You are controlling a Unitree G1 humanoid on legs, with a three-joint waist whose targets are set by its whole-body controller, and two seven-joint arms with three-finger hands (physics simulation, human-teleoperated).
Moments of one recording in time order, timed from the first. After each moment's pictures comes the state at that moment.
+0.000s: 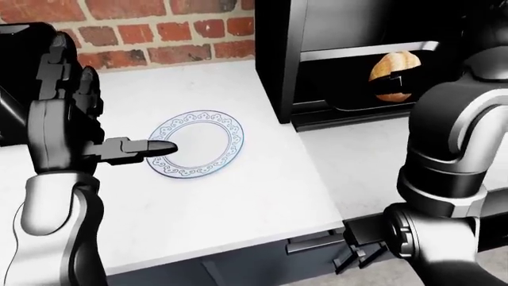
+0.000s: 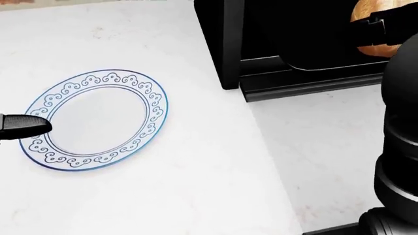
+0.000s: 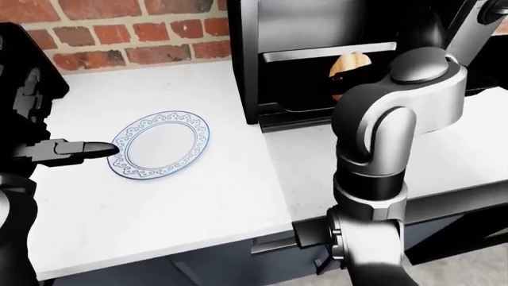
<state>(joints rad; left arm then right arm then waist) -0.35 0.34 0.38 -0.68 -0.16 0.68 -0.01 -1.08 -0.34 -0.09 -0.18 -1.20 1.34 0.78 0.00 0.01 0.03</state>
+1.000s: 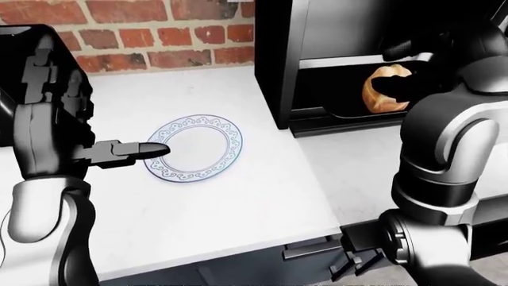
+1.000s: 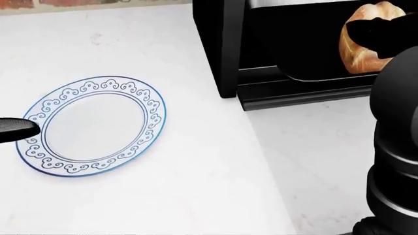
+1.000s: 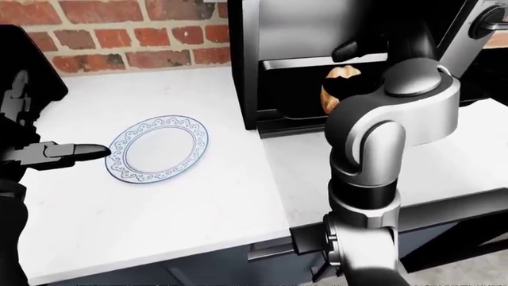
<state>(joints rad) -0.32 0.35 0.42 -0.70 -0.18 0.69 -0.01 -1.04 -0.32 -0.07 -0.24 -1.30 1.34 0.89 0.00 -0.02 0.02</state>
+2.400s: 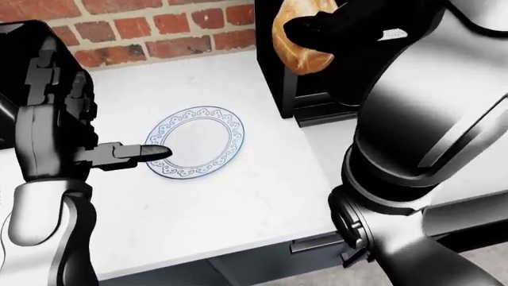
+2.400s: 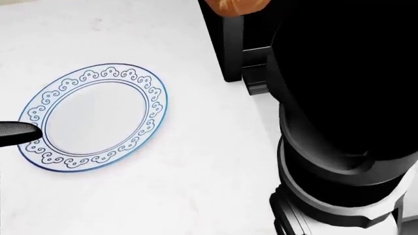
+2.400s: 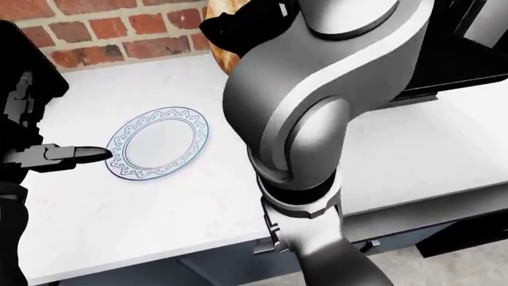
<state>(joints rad) -0.31 0.35 0.42 -0.71 -0.21 0.69 -0.01 -1.40 -0.01 0.05 -0.31 -1.32 1.30 1.03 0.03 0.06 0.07</state>
